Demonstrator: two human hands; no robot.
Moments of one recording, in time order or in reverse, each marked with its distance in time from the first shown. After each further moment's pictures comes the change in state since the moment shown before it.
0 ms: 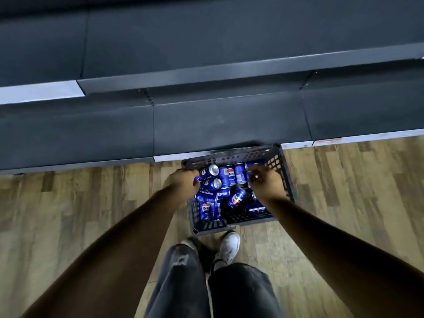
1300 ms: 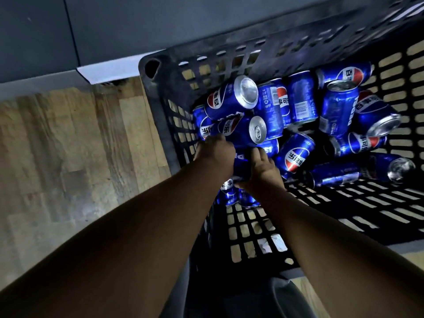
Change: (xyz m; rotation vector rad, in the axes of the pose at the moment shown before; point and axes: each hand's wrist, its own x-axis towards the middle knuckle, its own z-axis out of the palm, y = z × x) left_hand 0.306 -0.078 0.344 0.296 -0.333 0.119; right_hand 0.227 0.246 0.407 -0.352 -0.346 0.129
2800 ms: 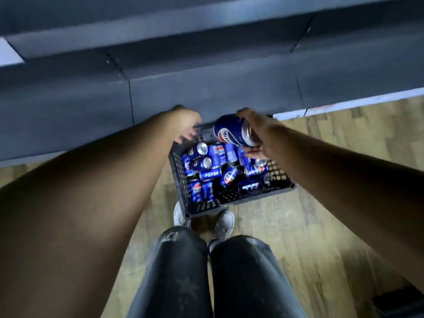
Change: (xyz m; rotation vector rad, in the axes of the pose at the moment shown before) left_hand -0.344 0.051 -0.318 -1.019 0.041 -0.211; right_hand -0.357 -0.094 -0.403 1.039 0.075 0.356
